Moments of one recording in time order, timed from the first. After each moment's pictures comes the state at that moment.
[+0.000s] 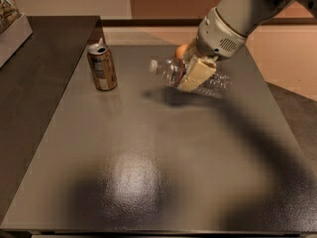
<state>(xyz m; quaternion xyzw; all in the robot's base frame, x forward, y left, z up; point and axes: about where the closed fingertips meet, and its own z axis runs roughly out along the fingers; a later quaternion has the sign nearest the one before) 0.537 -0.067 0.921 -0.69 0.67 0.15 0.22</state>
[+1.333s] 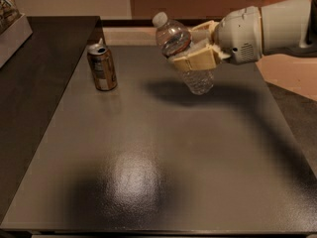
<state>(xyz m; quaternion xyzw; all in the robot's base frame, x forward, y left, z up) 0.529 -0.053 0.990 -0.56 0.62 0.28 0.48</state>
